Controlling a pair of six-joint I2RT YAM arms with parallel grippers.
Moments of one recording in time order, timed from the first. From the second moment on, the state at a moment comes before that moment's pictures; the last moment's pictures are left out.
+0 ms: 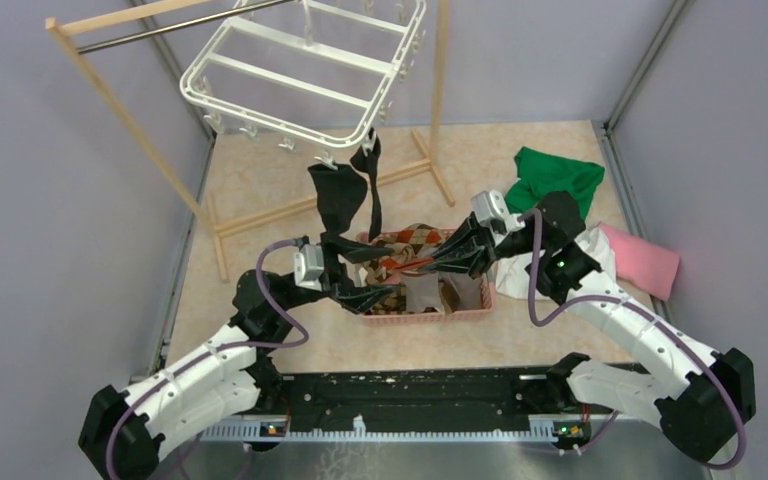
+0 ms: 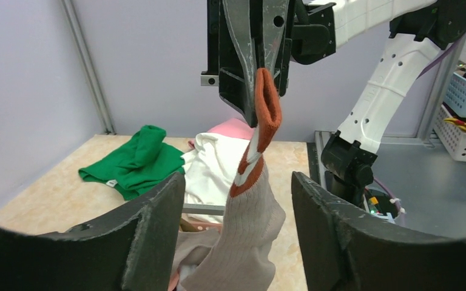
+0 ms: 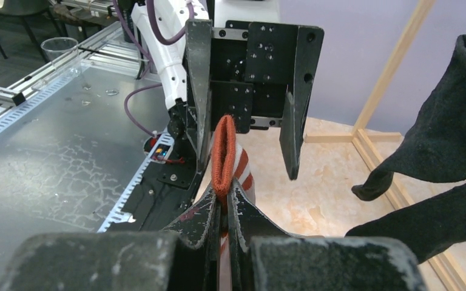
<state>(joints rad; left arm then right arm) -0.70 0.75 0.41 0.81 0.65 -0.22 0.60 1.03 0.83 0.44 -1.21 0.08</state>
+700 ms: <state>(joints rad) -0.71 0.86 0.42 1.02 0.72 -0.32 0.60 1.04 0.83 0.47 -1.15 0.09</state>
